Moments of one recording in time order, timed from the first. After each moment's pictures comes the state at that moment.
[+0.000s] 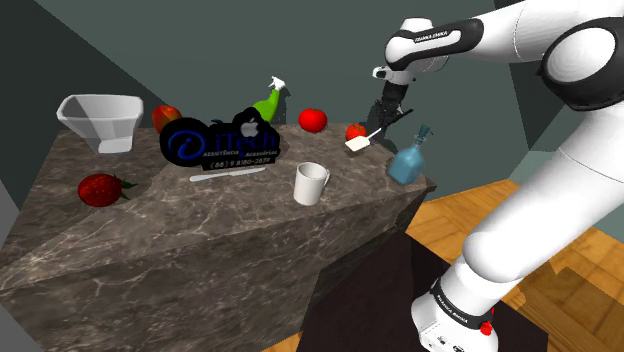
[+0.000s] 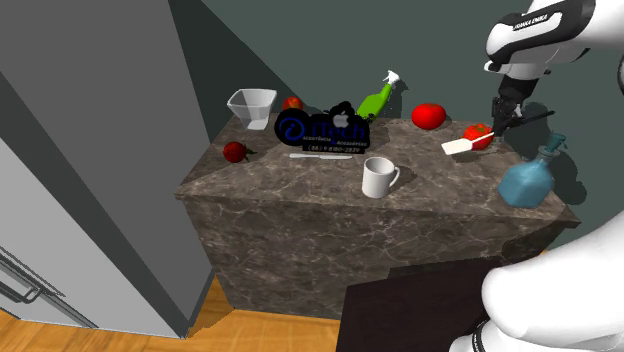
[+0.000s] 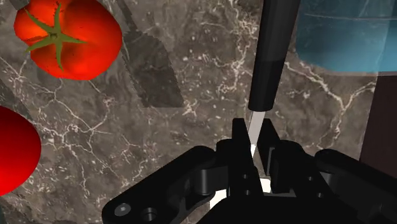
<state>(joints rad) -0.23 -0.07 -0.23 -1.98 -0.09 1.92 -1.72</state>
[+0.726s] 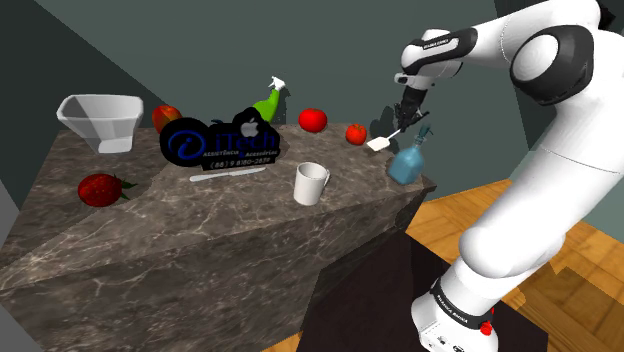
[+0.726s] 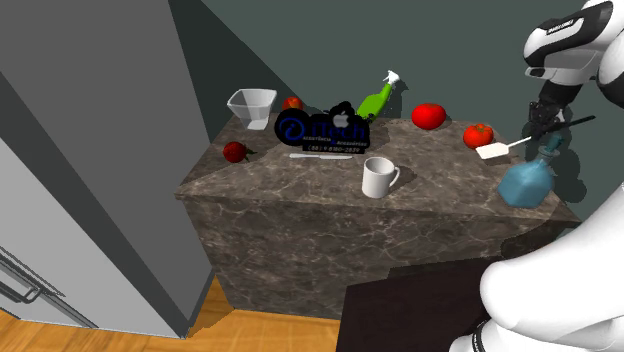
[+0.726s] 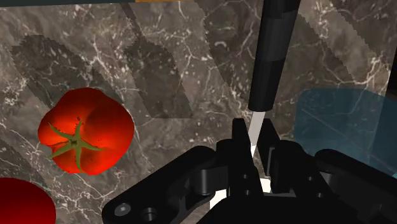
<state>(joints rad) -0.34 0.06 -0.34 -1.87 -0.04 1.95 -1.94</state>
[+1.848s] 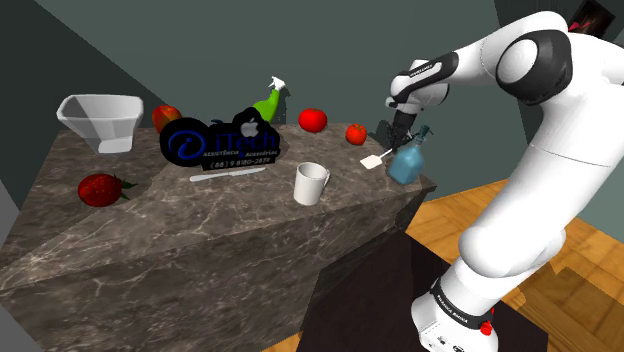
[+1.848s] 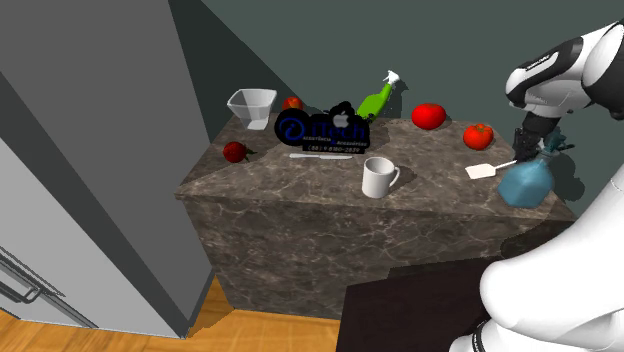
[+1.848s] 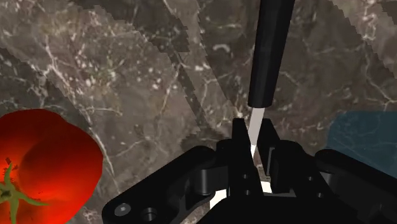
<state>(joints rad) -0.34 0.13 -0.34 -2.01 -0.02 2.16 -1.95</state>
